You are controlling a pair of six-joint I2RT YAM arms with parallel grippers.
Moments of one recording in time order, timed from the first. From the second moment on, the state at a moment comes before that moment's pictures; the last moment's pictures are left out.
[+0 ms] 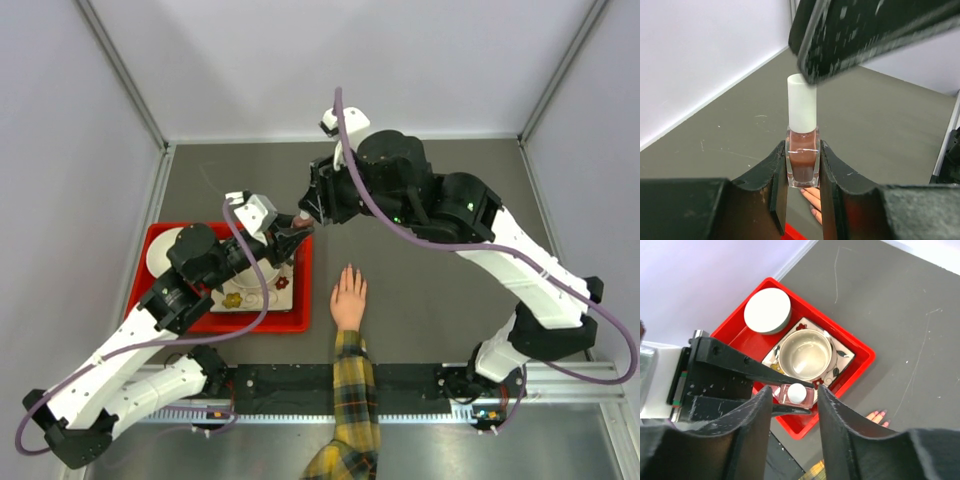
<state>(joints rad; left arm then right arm) -0.74 0.78 0.92 -0.09 0.21 0.02 1.11 1.56 2.14 -0.93 0.22 0.34</state>
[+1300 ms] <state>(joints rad) -0.74 0.78 0.92 -0.12 0.26 0.00 1.12 1.58 2.13 -0.96 0.19 0.26</state>
